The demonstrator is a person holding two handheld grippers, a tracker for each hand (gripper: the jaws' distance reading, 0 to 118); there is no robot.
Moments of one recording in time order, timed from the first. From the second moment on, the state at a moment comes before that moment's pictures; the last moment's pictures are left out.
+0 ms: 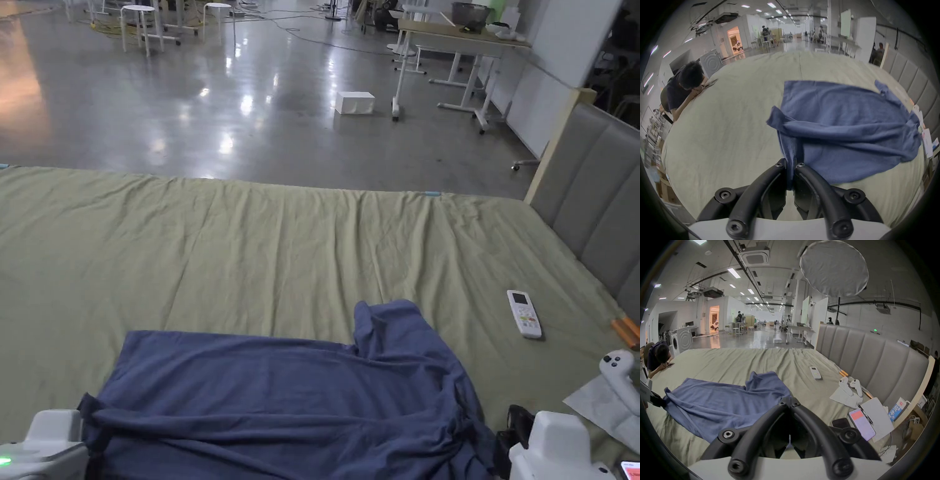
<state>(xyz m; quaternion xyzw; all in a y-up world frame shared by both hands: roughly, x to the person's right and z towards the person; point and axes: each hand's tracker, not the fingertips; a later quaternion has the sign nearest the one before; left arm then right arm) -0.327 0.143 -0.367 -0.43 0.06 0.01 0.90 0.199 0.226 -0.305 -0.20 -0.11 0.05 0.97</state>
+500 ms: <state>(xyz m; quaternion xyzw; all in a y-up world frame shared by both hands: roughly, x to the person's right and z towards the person) -0.338 0.154 -0.353 -0.43 0.06 0.00 0.90 0.223 0.122 -0.382 -0.48 -0.04 0.11 0.87</state>
